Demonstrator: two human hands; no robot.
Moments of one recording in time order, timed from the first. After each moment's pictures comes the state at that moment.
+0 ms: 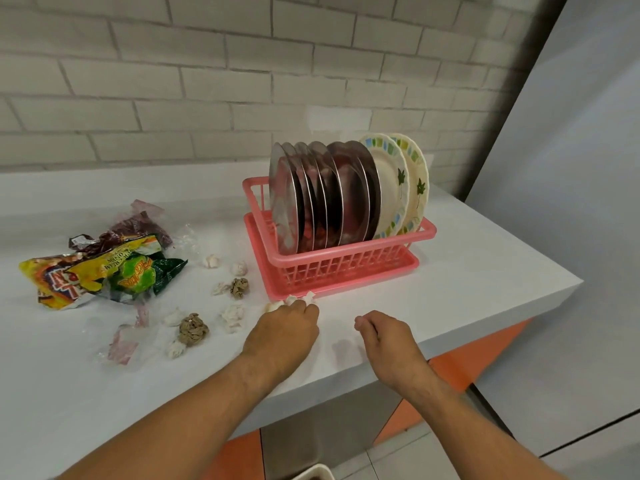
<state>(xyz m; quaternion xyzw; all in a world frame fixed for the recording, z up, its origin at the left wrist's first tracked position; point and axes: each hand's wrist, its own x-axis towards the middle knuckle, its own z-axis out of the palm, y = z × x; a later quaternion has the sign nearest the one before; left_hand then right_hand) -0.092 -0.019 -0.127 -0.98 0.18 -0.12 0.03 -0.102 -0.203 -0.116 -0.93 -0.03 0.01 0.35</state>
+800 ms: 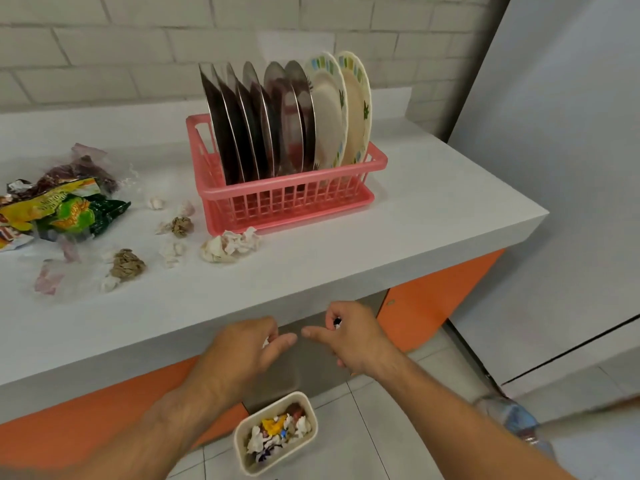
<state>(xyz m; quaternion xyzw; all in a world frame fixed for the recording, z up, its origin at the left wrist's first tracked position) -0.192 -0.074 -0.160 -0.96 0.12 0.01 -0.26 -0.160 -0.271 -0.158 -0.87 -0.01 0.16 0.47</state>
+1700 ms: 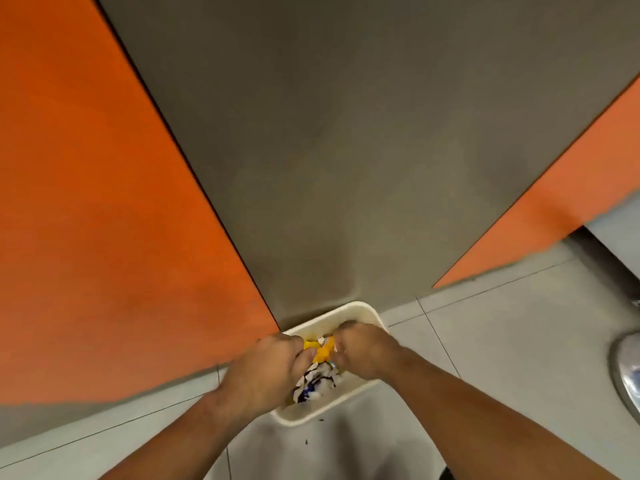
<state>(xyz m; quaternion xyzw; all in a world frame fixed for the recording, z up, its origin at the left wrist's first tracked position) -0.206 -0.011 -0.664 -0.97 0.07 0.20 -0.16 -0.149 -0.189 -0.726 -0.92 -0.20 0.33 0.09</state>
